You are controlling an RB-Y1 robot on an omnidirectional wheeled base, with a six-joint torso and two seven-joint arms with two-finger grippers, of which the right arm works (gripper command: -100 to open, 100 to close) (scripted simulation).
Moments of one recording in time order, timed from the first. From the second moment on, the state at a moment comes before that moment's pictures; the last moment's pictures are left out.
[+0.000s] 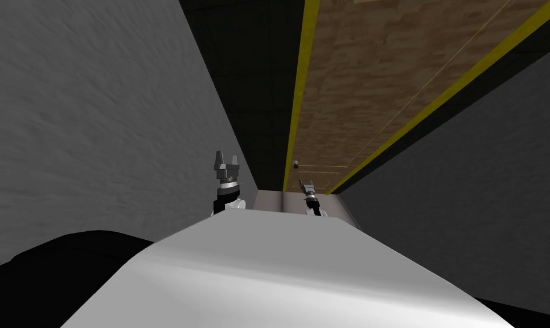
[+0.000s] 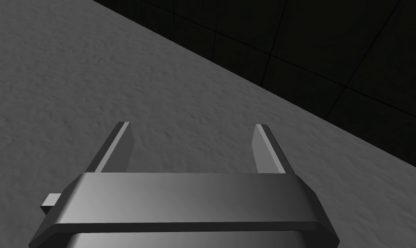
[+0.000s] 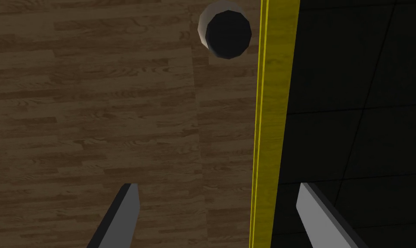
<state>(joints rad) 0.06 -0.01 -0.15 -1.01 0.29 -0.74 1.24</state>
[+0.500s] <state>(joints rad) 0.03 0.03 -0.16 -0.90 0.31 -0.76 1.34</state>
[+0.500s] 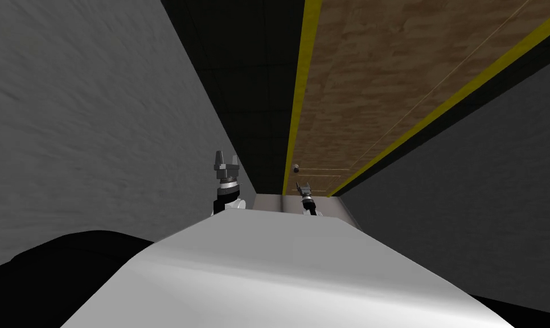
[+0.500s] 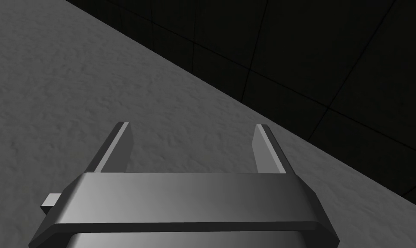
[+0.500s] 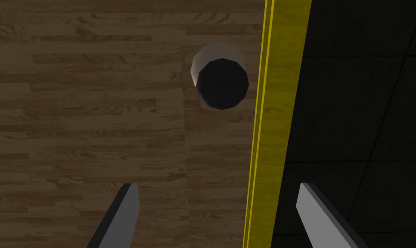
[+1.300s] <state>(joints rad) -0.04 -0.02 -0.21 -0.78 0.28 -0.77 1.40</state>
